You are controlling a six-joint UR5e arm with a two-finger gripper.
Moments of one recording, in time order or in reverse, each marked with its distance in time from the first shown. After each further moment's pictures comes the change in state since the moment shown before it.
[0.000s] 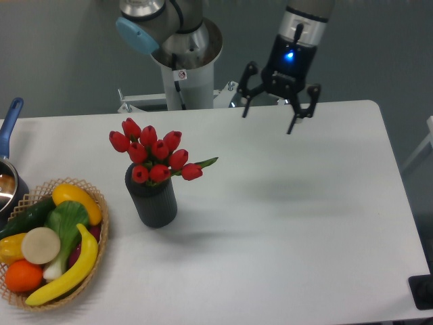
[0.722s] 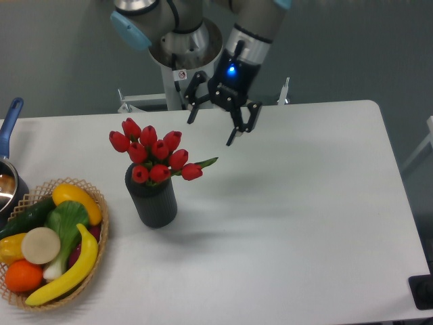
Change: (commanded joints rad) arm -0.158 -0.026 -0.075 0.135 0.003 -0.009
